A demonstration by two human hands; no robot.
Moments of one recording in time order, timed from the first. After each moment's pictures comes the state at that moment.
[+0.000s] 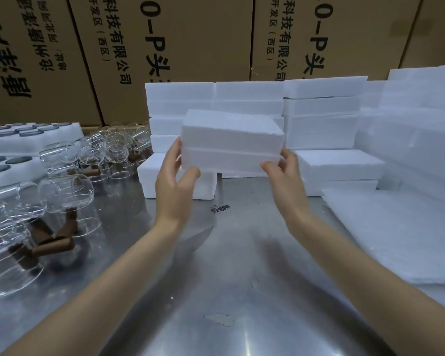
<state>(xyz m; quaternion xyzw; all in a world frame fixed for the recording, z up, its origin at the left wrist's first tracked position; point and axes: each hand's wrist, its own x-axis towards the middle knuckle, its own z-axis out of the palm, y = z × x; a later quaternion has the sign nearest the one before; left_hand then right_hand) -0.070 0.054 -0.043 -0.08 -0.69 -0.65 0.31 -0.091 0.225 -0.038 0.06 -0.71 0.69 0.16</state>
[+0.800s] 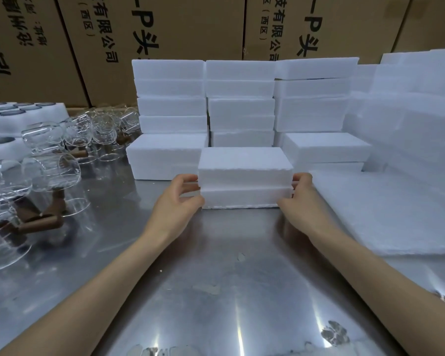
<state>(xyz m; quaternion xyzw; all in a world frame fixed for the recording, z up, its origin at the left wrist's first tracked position) -0.044 0.054 -0.084 -0.03 -0.81 -0.57 0.13 -0.072 0.277 -0.086 -0.02 -0.87 0.48 0.13</state>
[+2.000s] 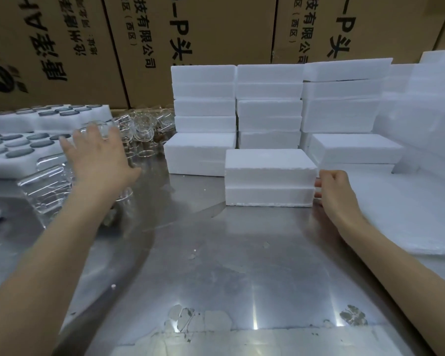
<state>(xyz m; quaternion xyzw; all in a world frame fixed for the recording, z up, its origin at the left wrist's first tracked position) -0.020 -0.066 -0.012 0.25 -0.94 0.06 0.22 -0.087 0.292 -0.094 -0.07 -0.80 0.58 0.15</state>
